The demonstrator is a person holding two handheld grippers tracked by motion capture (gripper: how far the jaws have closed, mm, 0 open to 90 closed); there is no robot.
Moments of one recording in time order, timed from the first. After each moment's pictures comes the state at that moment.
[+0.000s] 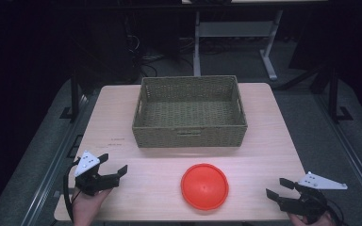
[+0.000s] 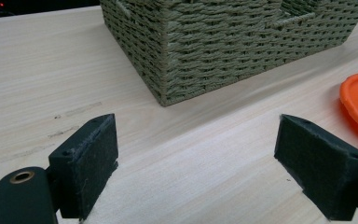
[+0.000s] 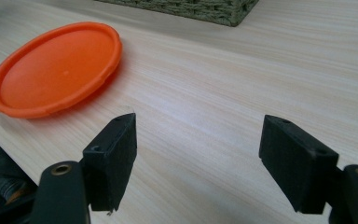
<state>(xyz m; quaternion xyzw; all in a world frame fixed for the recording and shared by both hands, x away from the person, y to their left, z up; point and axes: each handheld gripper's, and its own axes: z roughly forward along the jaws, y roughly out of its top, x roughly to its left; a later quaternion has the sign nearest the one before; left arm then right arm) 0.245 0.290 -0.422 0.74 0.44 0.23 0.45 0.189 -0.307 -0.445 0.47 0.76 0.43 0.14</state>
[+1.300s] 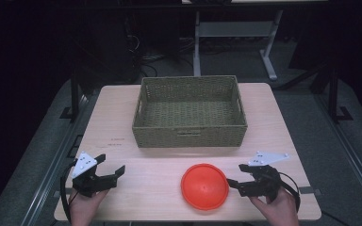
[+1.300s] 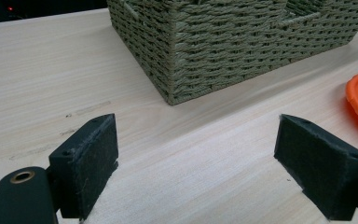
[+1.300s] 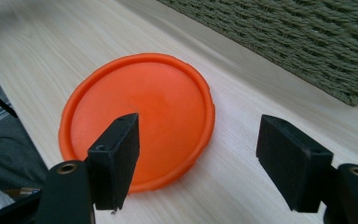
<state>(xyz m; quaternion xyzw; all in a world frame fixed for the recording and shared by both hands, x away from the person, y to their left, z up) 0.242 0.295 -0.422 0.74 0.44 0.24 0.45 0.237 -0.196 -0.402 0.38 0.83 0.39 0.09</state>
